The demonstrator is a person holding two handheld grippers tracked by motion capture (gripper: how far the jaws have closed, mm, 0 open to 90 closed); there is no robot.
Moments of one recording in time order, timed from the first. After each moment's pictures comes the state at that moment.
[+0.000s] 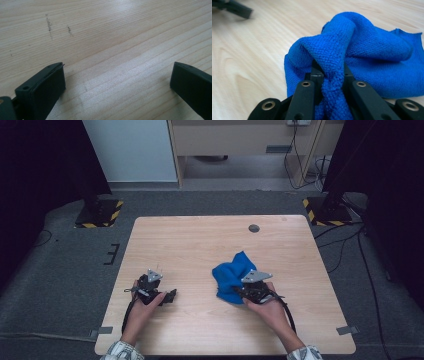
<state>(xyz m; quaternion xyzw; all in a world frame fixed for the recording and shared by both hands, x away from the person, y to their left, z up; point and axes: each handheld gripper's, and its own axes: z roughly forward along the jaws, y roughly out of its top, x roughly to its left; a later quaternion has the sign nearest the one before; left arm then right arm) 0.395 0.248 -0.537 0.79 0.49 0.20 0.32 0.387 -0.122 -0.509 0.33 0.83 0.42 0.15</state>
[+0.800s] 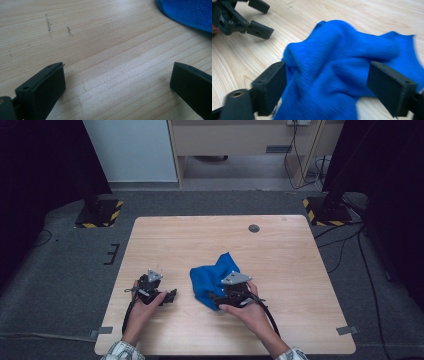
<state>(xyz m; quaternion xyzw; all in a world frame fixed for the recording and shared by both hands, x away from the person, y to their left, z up) 0.395 0.246 -0.537 0.78 0.49 0.20 0.32 0.374 -0.064 -0.499 0.35 0.82 0.43 0.16</state>
